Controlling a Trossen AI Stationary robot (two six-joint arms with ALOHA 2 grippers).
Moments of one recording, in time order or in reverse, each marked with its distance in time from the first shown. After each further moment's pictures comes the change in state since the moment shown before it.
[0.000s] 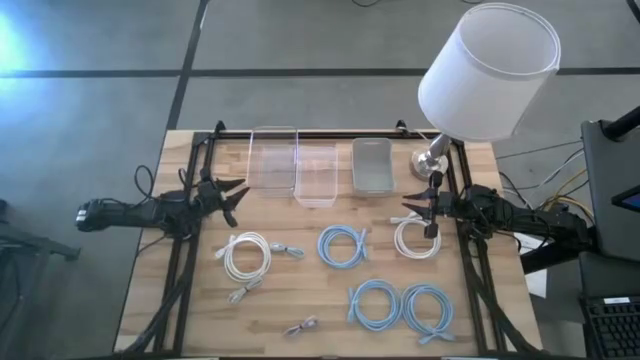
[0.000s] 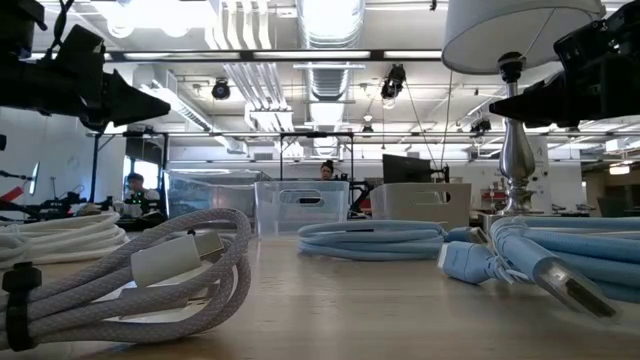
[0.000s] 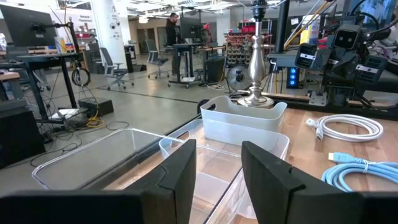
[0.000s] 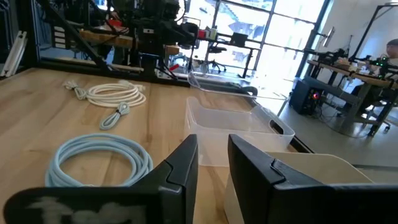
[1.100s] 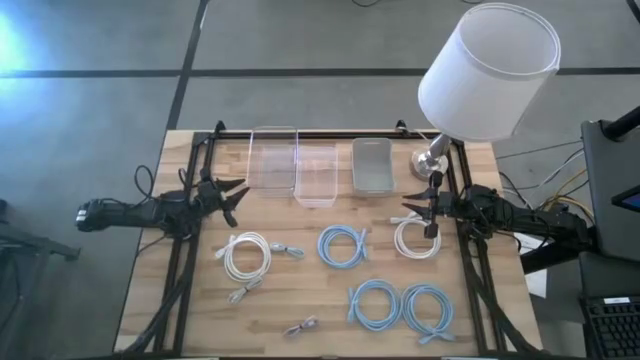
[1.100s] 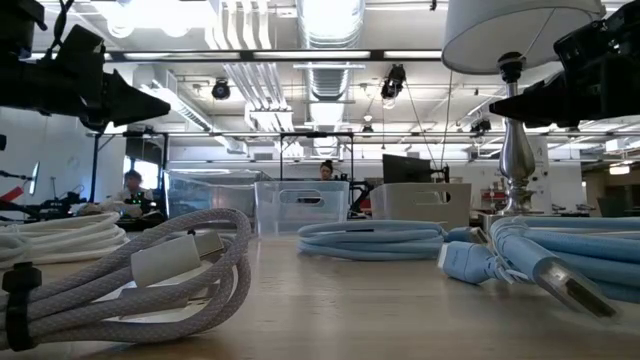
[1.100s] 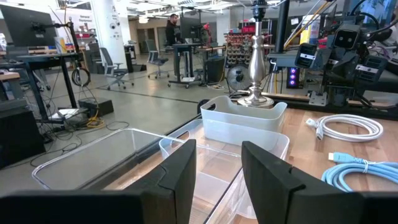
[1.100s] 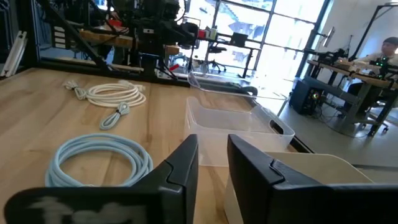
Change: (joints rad) left arm 0.000 0.000 0.000 0.000 0.000 0.000; right arm 0.000 0.000 0.000 0.000 0.000 0.000
